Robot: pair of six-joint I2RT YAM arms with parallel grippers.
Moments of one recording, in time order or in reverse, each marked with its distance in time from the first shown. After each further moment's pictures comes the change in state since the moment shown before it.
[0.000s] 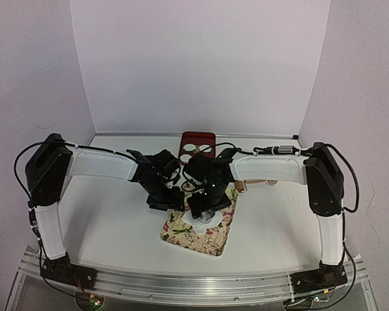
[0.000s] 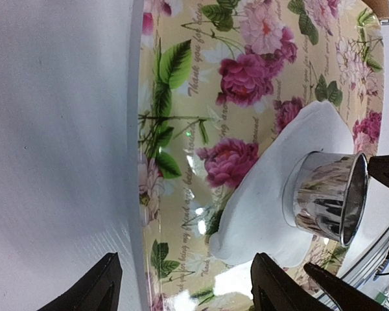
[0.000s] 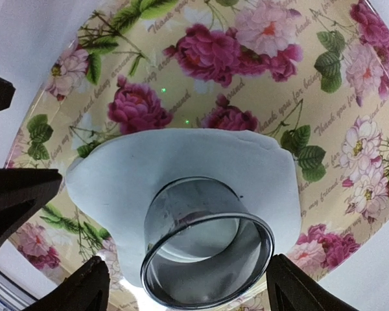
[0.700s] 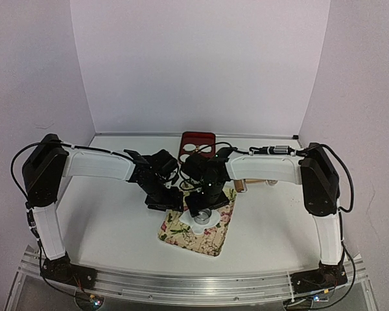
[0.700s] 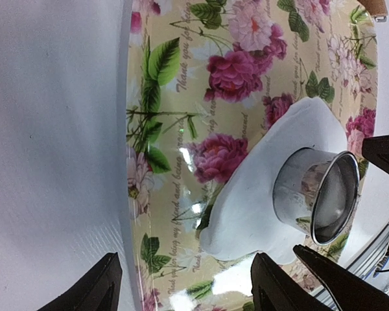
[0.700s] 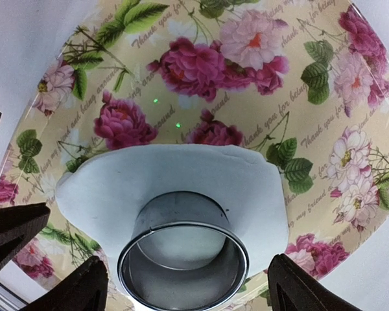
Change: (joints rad) left arm 0.000 -0.029 -0.024 0.000 0.001 0.001; right arm 0.004 0.042 0.059 -0.025 0.035 0.007
